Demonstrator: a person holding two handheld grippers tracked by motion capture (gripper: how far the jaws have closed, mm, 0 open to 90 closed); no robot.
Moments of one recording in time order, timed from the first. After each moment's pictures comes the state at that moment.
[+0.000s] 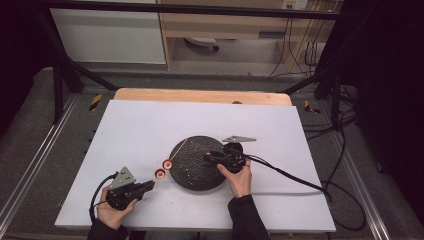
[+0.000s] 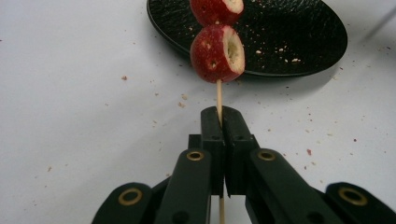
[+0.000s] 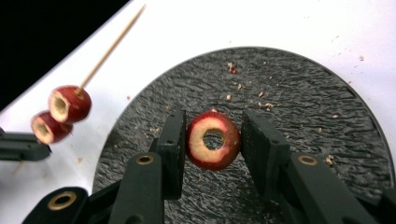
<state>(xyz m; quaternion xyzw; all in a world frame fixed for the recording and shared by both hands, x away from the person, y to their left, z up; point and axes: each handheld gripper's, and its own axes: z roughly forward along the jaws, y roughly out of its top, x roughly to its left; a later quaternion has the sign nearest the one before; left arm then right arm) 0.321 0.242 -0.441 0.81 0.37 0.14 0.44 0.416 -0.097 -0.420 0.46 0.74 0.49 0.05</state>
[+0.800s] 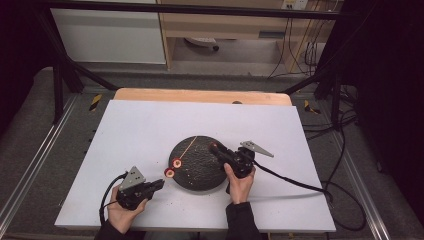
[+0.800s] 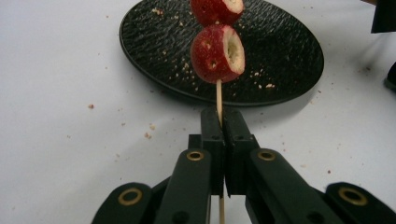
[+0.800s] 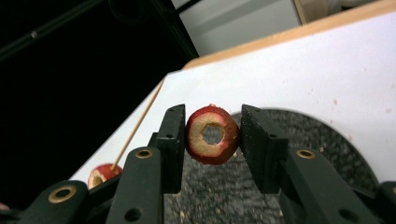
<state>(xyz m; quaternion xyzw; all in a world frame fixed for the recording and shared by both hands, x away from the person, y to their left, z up) 0.319 0.214 -0.434 0.80 0.36 0.15 0.46 0.398 -0.115 -0.424 0.50 0.59 0.63 0.07</state>
